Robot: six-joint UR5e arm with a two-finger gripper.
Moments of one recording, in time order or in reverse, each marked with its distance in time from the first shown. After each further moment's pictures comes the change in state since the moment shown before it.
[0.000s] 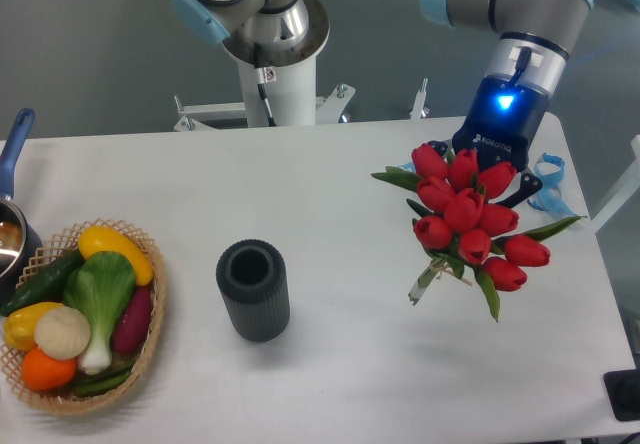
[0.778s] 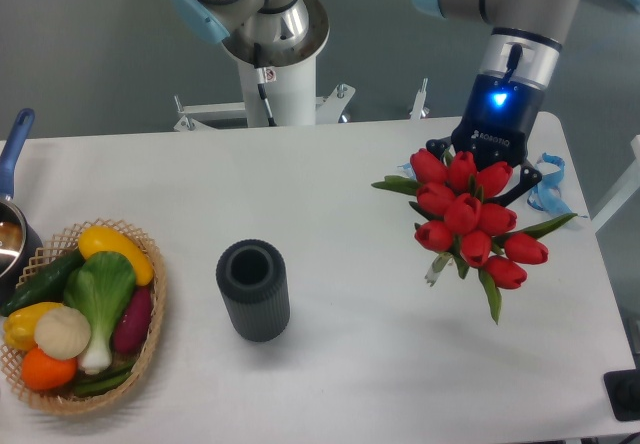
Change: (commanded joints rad) arm -0.038 0.041 -0.009 -0.008 0.306 0.002
